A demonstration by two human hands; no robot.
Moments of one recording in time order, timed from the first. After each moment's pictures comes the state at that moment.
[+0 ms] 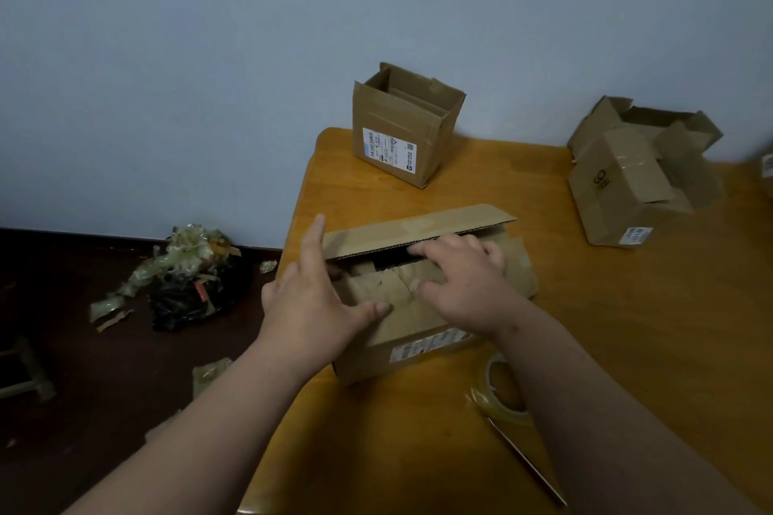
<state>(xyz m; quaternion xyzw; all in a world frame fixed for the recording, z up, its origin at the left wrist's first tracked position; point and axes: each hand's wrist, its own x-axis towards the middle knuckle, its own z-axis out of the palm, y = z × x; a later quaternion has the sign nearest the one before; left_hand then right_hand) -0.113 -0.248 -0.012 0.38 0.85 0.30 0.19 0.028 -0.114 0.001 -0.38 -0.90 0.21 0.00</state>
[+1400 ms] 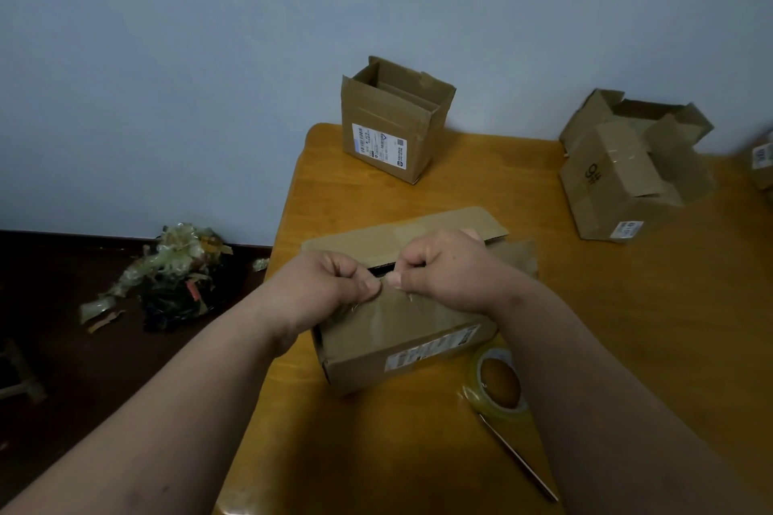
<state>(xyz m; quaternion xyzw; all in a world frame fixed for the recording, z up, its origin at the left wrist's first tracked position) -0.122 -0.228 0.014 0.34 0.70 0.37 0.51 0.022 -0.108 0.036 -0.33 -0.89 0.31 -0.06</state>
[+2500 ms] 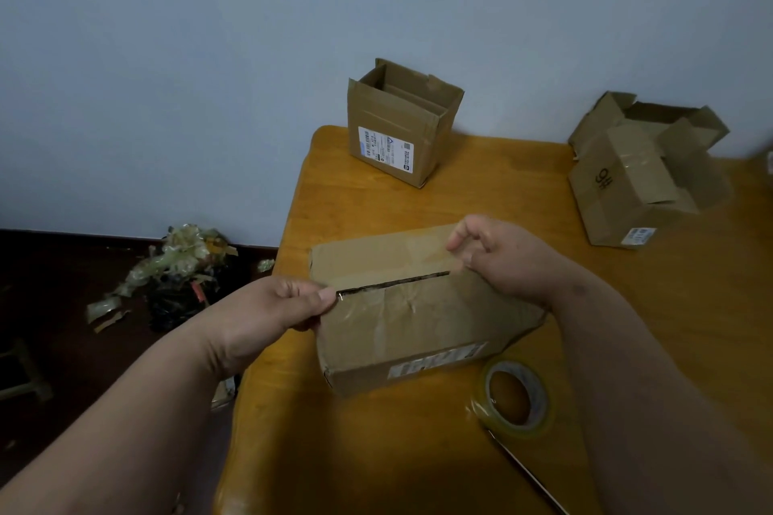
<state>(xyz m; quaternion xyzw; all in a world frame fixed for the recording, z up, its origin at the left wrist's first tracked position) -0.171 -0.259 -0.015 0.40 0.61 0.39 0.56 0.049 -0.062 0.026 -0.39 -0.83 0.39 -0.01</state>
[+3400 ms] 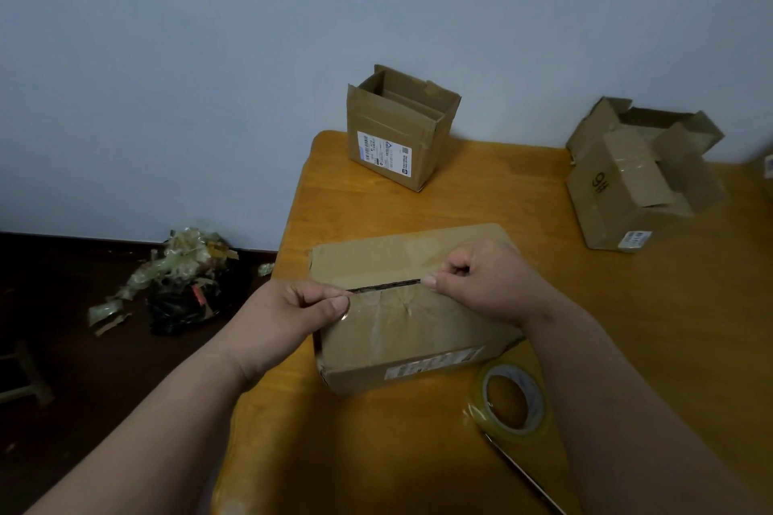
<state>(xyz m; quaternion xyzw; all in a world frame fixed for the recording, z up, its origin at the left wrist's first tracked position) -0.139 -0.255 -0.010 0.33 0.71 0.43 0.45 0.049 -0.080 0.010 -0.37 -0.88 0.29 0.00</state>
